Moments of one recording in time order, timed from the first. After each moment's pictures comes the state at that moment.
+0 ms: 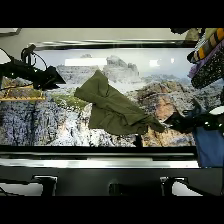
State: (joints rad) left arm 0.03 -1.59 1.81 1.04 -1.47 -1.72; right arm -0.43 -1.35 0.88 -0.95 1.22 1.32
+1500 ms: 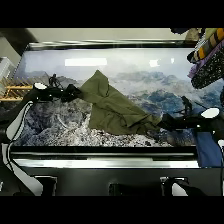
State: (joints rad) left arm 0.06 -1.98 1.56 0.63 -0.90 -1.38; right arm -0.27 -1.17 0.79 -0.90 1.20 1.32
